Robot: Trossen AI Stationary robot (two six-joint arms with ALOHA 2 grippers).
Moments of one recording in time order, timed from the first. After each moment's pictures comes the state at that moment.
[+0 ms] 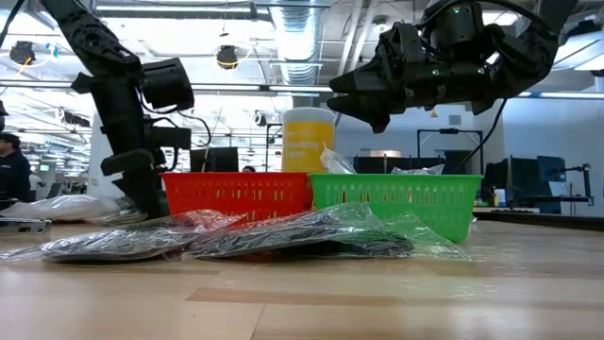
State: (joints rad) left arm 0.38 1.29 0.47 -0.32 -0.12 0.10; right arm -0.12 1.56 0.53 0.91 -0.16 0.18
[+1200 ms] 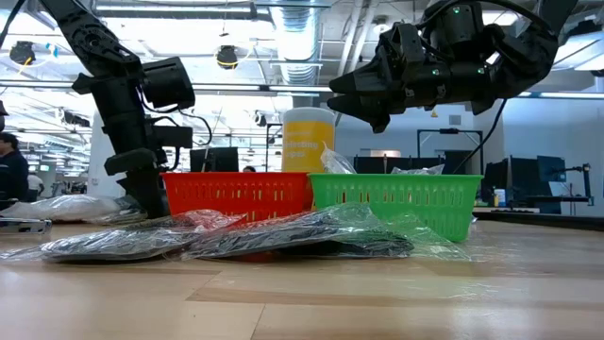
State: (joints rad) left arm 0.38 1.29 0.47 -0.30 -0.13 0.09; right arm -0.12 1.56 0.53 0.91 -0.16 0.18
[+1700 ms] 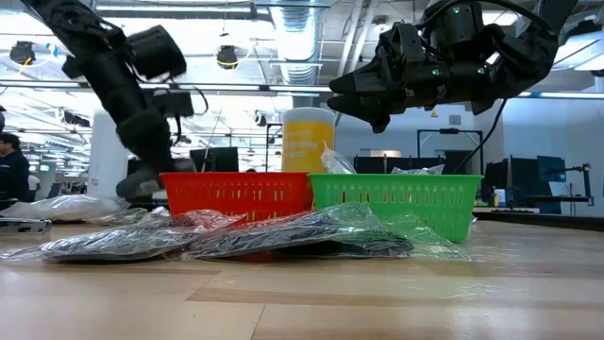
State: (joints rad) left arm 0.37 1.09 0.47 -0.30 -0.07 0.02; right arm -0.12 1.56 0.53 0.91 -0.16 0.17
